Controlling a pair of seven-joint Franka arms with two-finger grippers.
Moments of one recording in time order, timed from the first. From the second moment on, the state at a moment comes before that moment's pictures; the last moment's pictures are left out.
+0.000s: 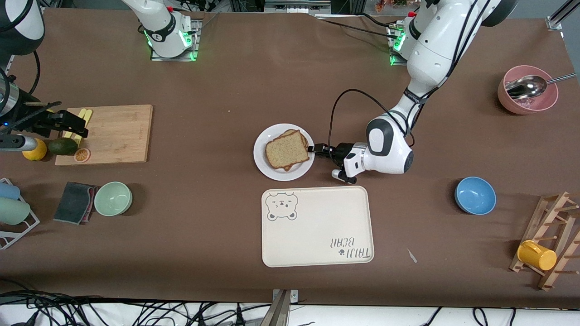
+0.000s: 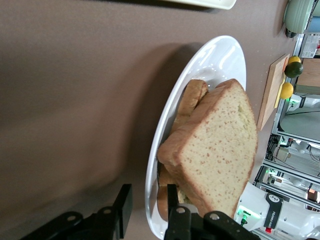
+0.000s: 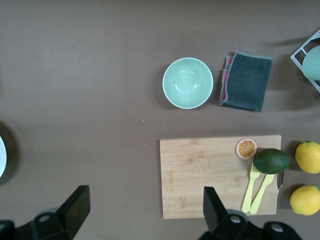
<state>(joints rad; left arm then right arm) -0.29 0.76 -0.16 -1.80 -1.16 2.17 0.60 -0.03 0.11 0.02 -1.60 -0.01 1.69 -0.02</state>
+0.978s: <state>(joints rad) -0.29 0.75 -0.17 -1.80 -1.17 2.16 0.62 -0.02 0.12 0.03 -1.58 -0.02 1.69 -0.02</state>
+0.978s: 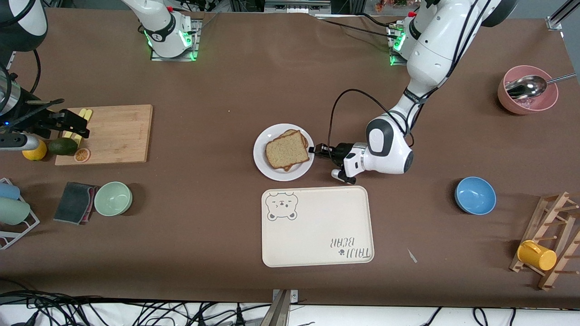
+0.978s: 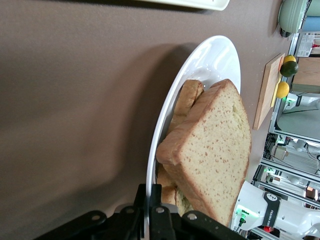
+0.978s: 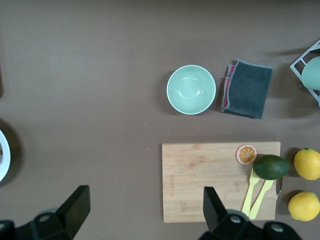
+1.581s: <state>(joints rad) -0.21 0.73 -0.16 -1.78 -1.17 2.05 0.62 -0.03 0.12 0.02 -1.54 -0.02 1.69 -0.02</state>
